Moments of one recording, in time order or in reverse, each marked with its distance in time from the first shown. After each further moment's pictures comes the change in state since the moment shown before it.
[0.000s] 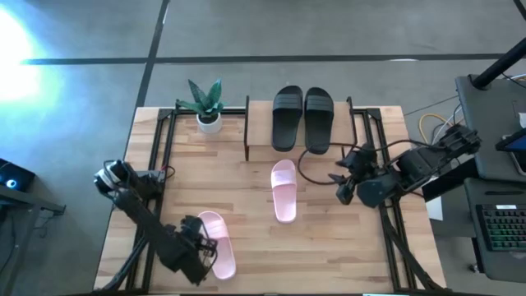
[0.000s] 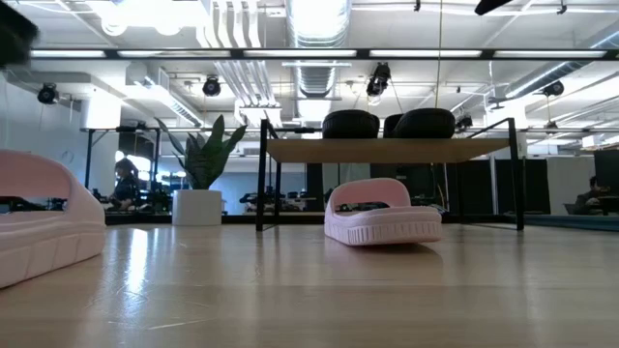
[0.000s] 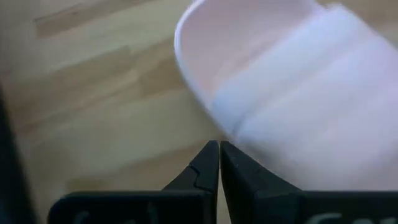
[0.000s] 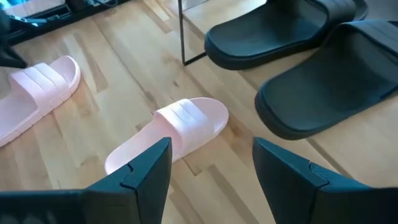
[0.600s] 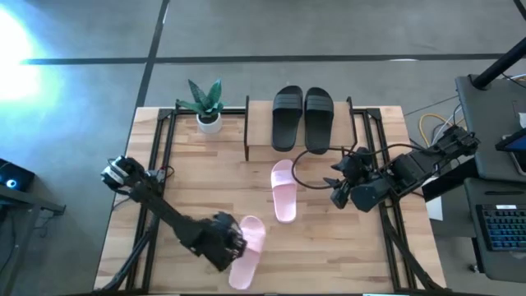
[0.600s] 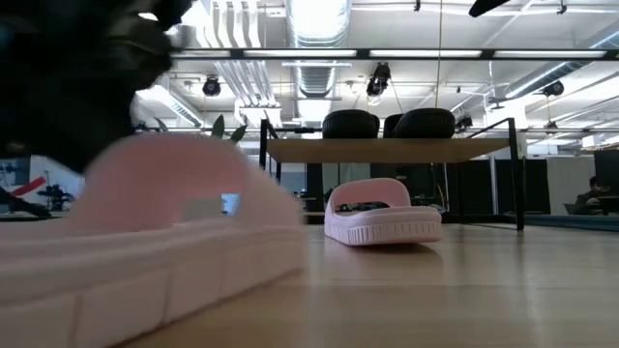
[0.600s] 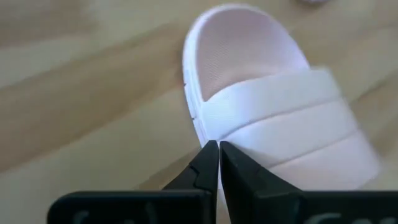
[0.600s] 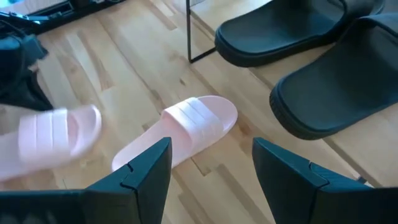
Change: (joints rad) left arm 0.195 0.011 -0.086 0.610 -0.227 0.442; right arm 0.000 0.049 0.000 0.042 -0.009 0.013
